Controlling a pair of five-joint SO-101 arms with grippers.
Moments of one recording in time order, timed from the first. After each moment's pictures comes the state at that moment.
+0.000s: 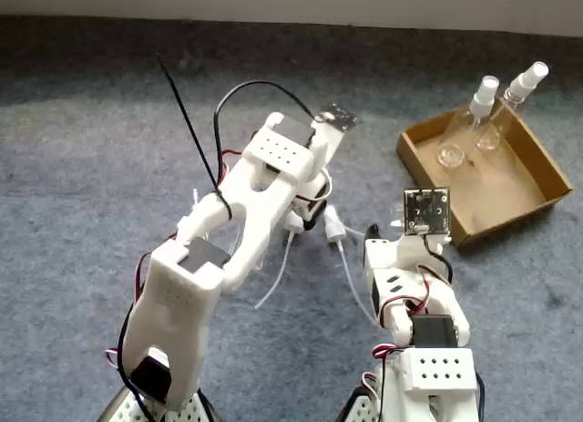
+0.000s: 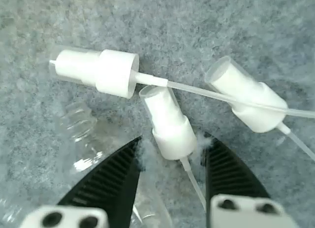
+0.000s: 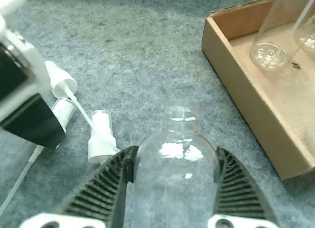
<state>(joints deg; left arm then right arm) 24.1 35.6 -24.7 85.5 -0.5 -4.3 -76.0 82.9 36.7 3.1</state>
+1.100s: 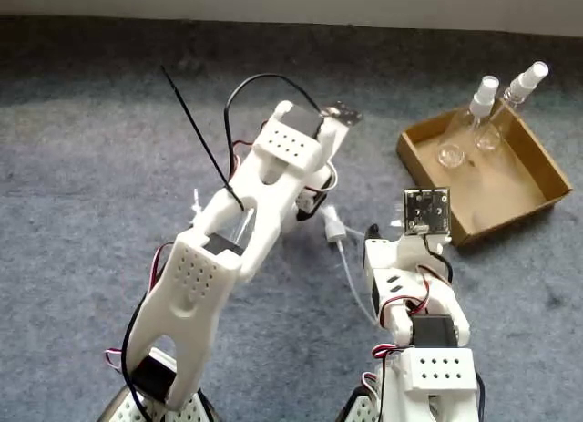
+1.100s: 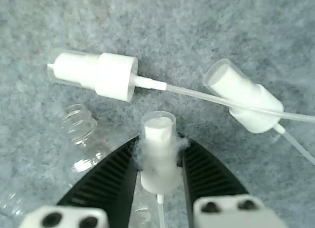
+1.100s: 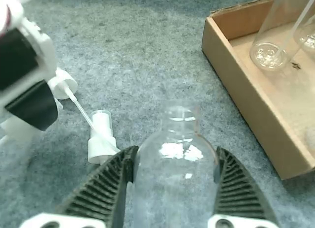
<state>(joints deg) 24.3 48.5 -48.0 99.3 -0.3 -4.3 -76.0 82.9 36.7 3.1</state>
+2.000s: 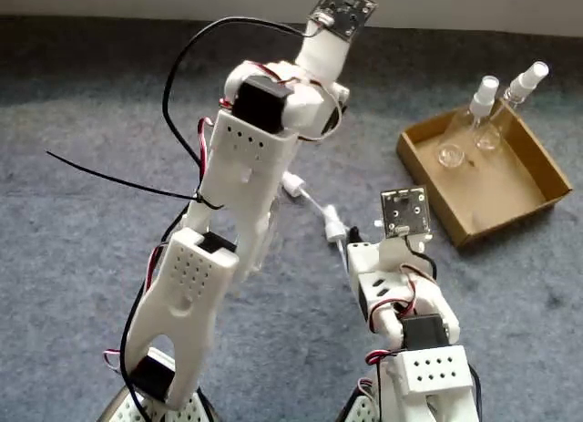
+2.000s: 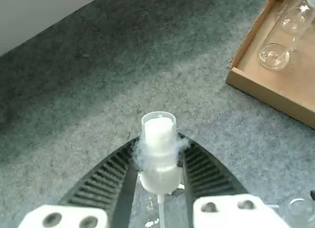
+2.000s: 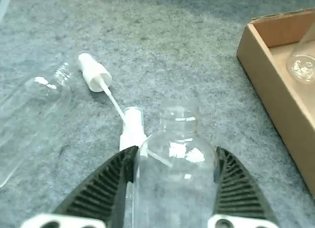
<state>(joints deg) 22.6 48.3 -92.5 100.4 -0.5 -11.8 -76.0 82.9 36.7 3.1</state>
